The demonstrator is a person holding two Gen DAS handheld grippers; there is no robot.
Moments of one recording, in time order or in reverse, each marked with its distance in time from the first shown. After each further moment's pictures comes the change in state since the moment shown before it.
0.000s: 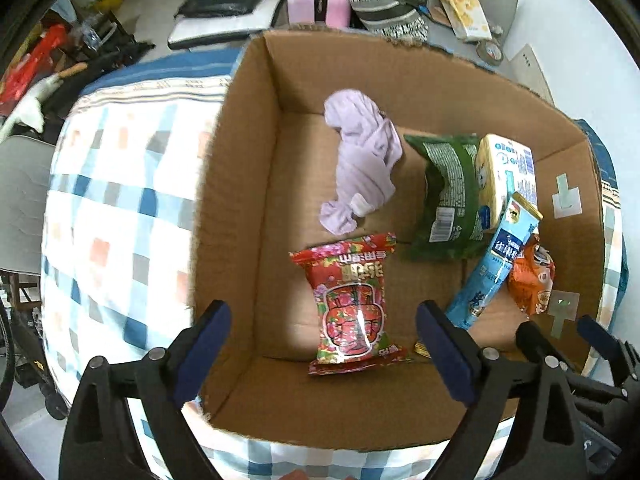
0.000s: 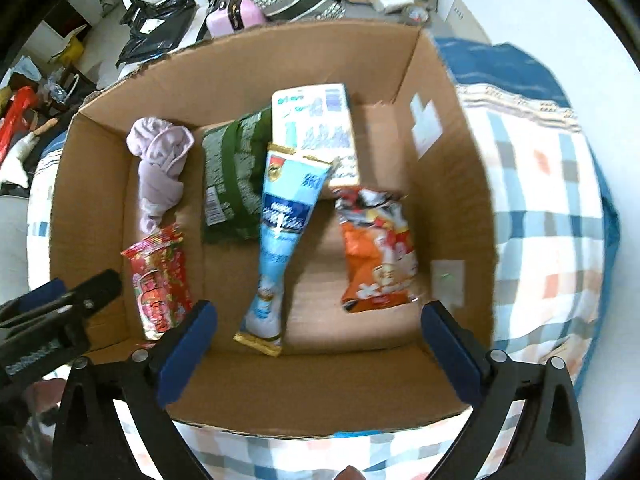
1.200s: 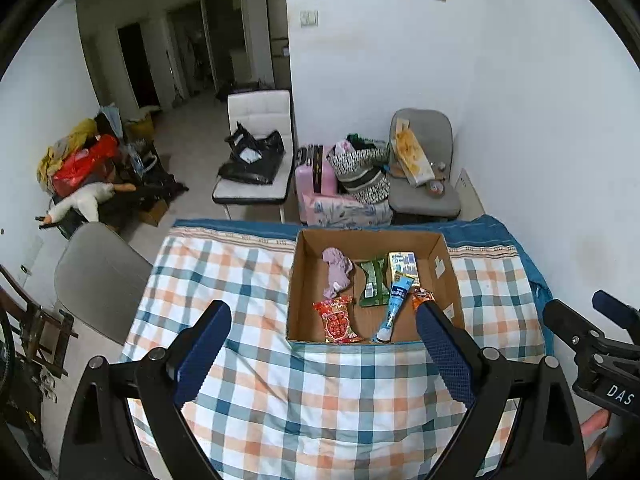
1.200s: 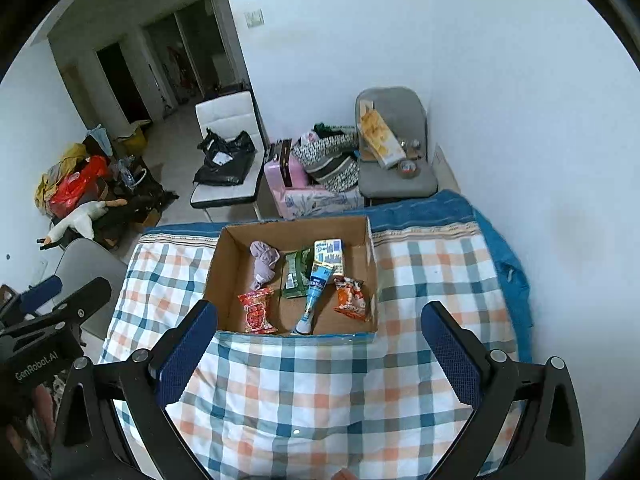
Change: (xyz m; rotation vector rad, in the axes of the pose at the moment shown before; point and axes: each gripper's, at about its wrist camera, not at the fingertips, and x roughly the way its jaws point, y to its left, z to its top) left arm -0.325 0.009 -0.171 0.054 -0.599 0.016; right arm -0.366 -0.075 -0.161 -0.046 -0.546 0.119
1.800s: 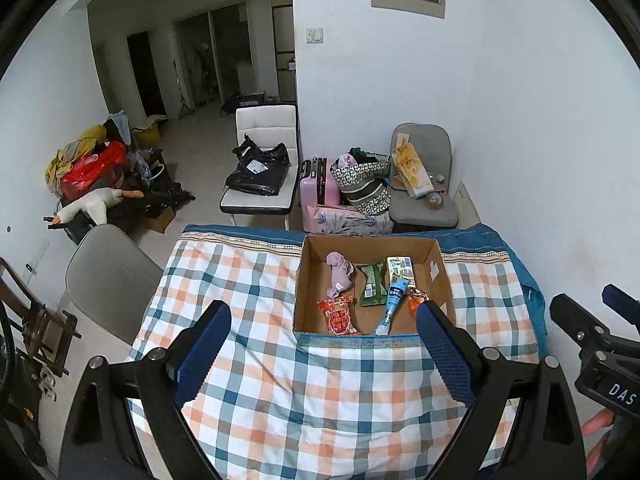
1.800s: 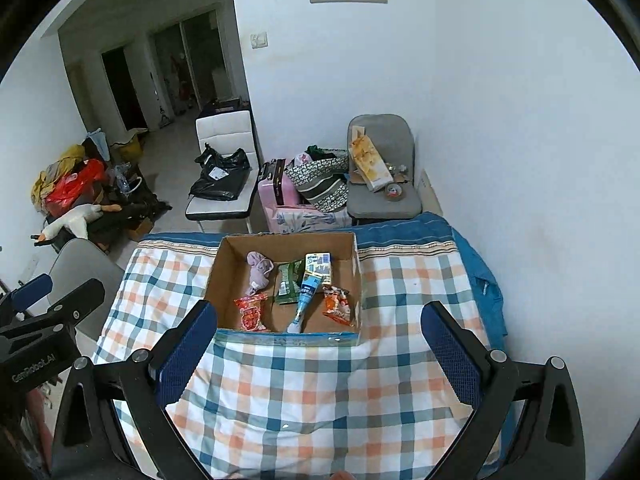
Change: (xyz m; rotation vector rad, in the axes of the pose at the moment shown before) left arm -0.044 0.001 -0.017 -0.021 -0.039 0.008; right arm -0.064 0.007 -0.014 -0.030 -0.072 -0.057
